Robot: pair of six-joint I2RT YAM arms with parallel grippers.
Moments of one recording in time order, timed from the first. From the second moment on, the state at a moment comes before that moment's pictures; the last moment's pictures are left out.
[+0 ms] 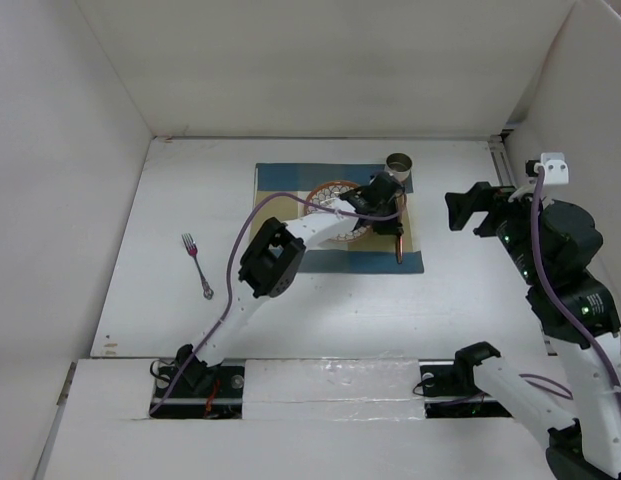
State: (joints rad) left arm -0.85 2.49 2.12 -0.43 0.12 -0.87; right arm 0.31 0.73 1.26 -0.62 0.15 0.19
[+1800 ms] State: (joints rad) left arm 0.11 1.32 0.76 -0.47 -0.23 -0.83; right arm 0.35 0.82 0.89 -0.12 -0.30 0.24
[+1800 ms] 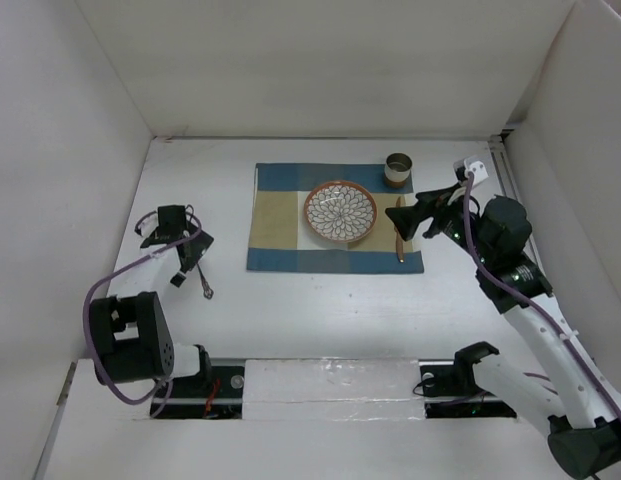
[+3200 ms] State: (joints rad) left arm 0.07 1.67 0.98 -0.70 -0.17 -0.74; right arm 0.39 0.75 0.89 -0.11 -0.25 0.21
